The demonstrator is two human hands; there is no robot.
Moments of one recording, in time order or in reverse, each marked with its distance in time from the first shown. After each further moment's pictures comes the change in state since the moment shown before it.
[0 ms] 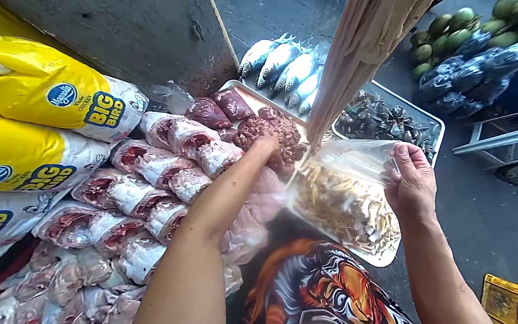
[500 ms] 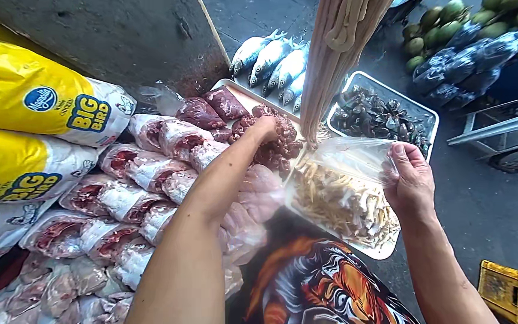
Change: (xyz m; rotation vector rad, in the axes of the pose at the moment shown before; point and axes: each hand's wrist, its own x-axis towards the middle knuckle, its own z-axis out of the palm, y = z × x) left_hand 0.044 -0.006 -0.029 -0.079 0.074 0.228; right_hand -0.008 0.002 -0.009 -0.017 0.027 0.013
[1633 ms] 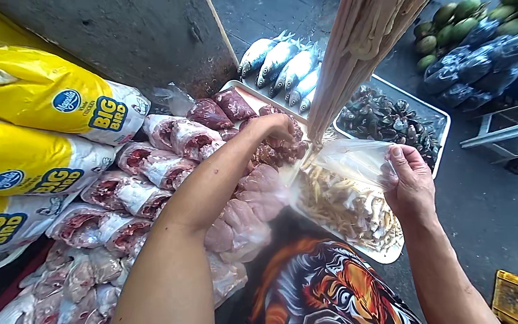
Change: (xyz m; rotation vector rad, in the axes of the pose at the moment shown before) left_hand -0.052 0.031 -0.046 -0.076 -0.212 0.123; right_hand -0.002 0.002 0.005 0.035 -0.069 0.035
